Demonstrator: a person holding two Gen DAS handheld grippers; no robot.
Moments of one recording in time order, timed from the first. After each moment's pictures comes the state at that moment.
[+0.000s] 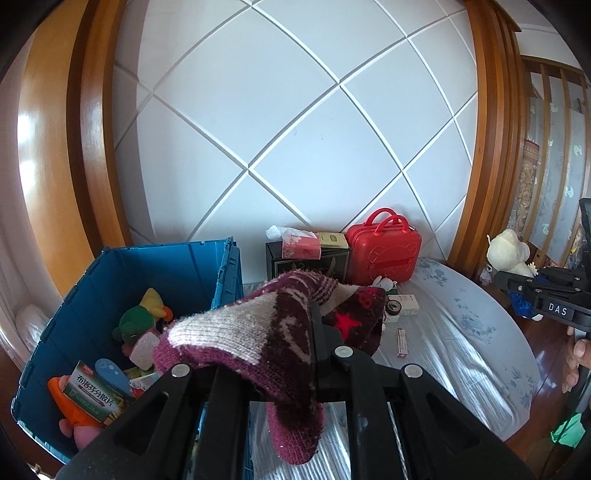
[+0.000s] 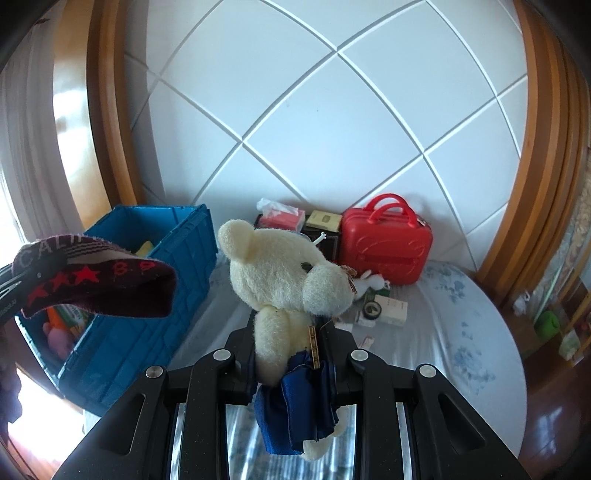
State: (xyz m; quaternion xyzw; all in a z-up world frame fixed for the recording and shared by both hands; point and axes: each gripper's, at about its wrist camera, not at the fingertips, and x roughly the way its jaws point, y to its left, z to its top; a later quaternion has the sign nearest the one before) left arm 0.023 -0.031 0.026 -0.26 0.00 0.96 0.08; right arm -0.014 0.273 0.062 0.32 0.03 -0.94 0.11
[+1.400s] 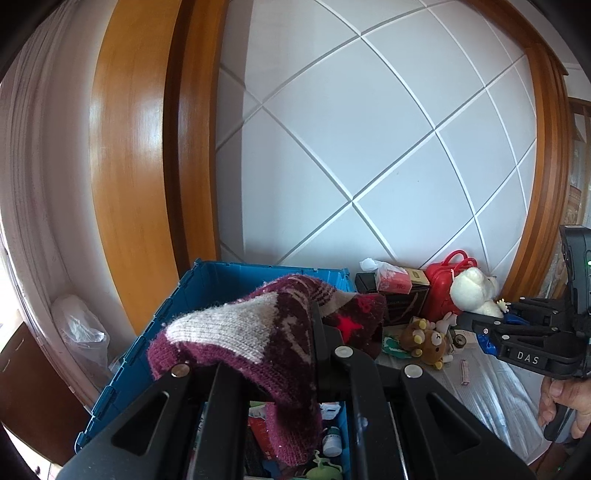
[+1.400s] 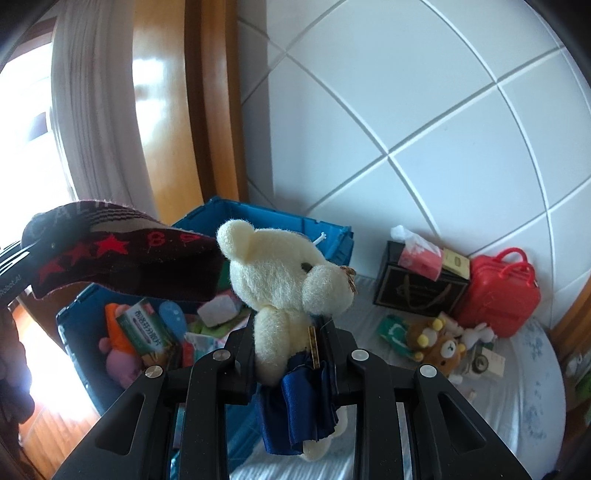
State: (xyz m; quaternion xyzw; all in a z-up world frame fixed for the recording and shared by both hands) left arm 0.015 -0.249 0.052 -0.22 -0.03 0.98 -0.01; right arm -0.064 0.009 0.078 0.31 0.08 -0.91 0.25
